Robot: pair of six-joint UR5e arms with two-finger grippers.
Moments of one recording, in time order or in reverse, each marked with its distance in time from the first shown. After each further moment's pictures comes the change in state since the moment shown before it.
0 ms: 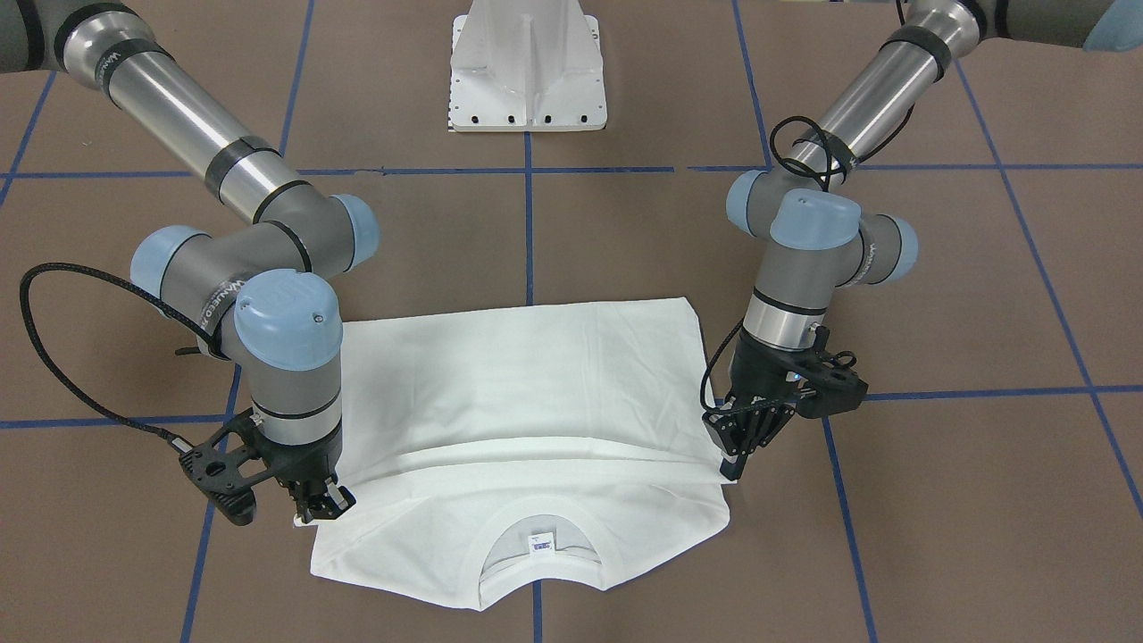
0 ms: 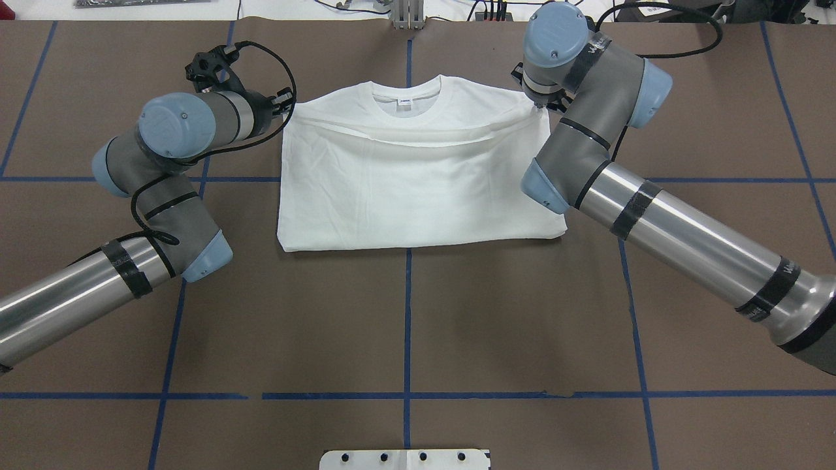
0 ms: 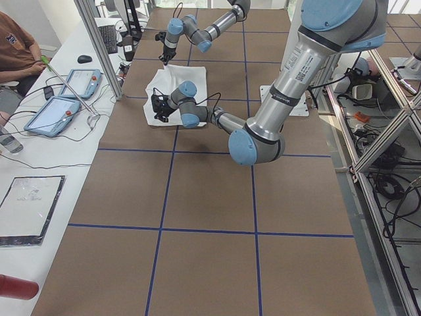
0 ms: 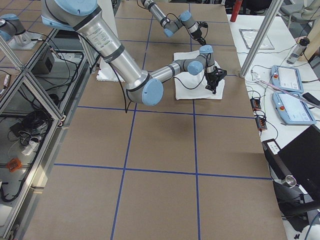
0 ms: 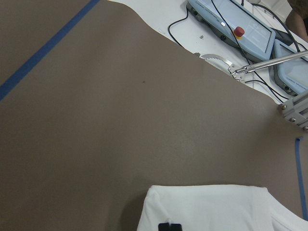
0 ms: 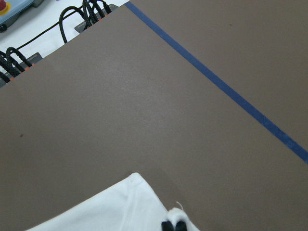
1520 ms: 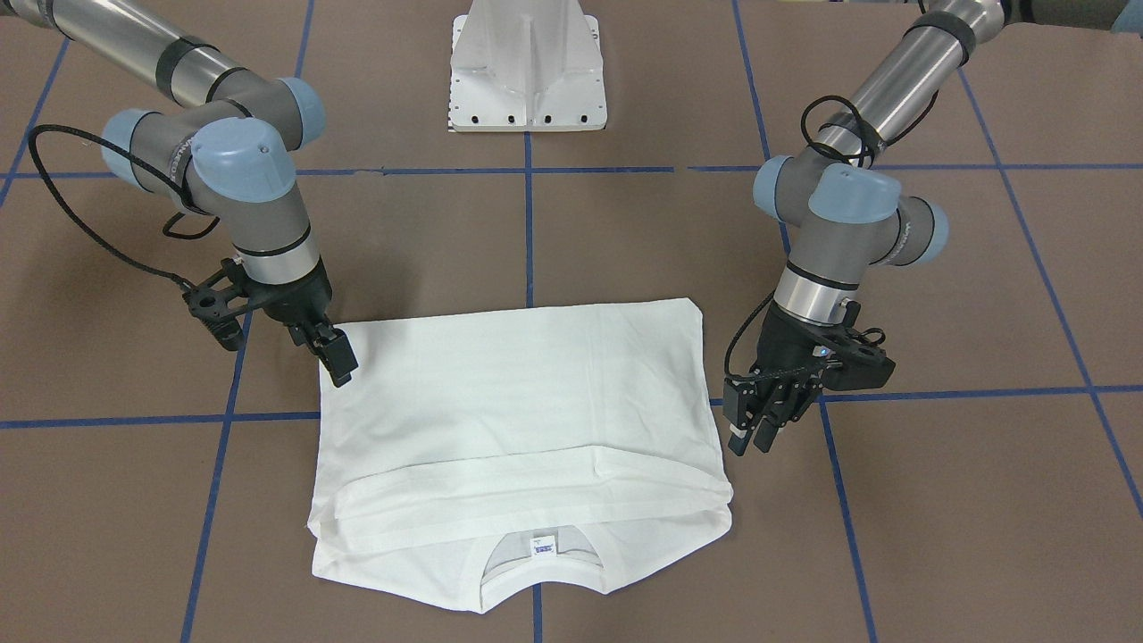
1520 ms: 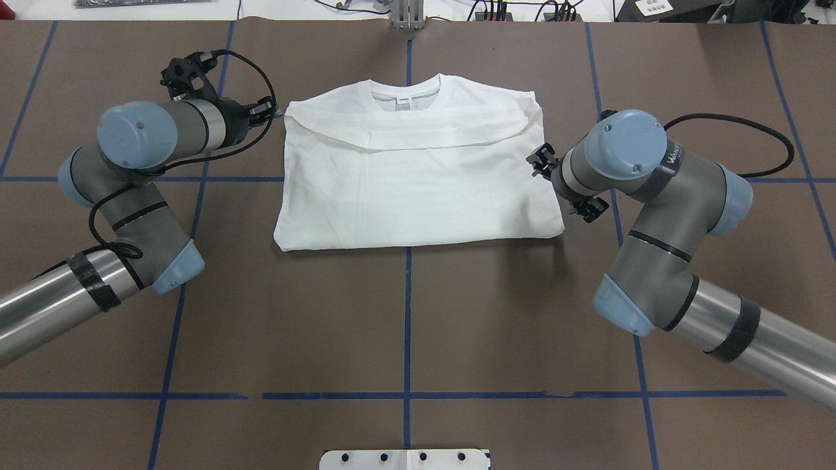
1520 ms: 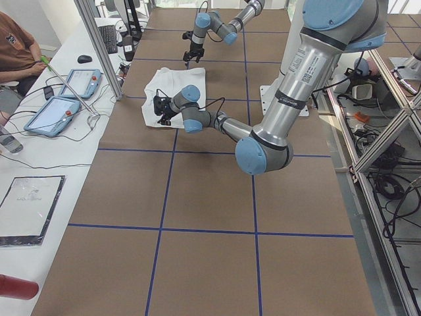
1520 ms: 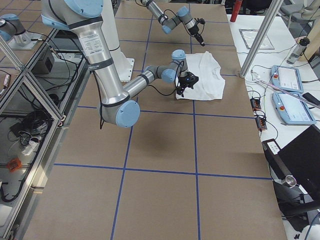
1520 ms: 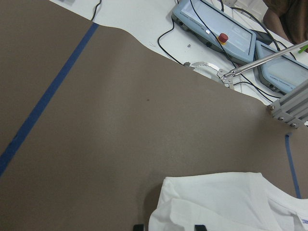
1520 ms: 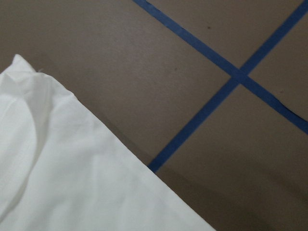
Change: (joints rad) left arm -0.007 0.092 -0.095 -0.037 -0.048 0.053; right arm -0.156 -0.404 0.527 0.001 0.077 0.279
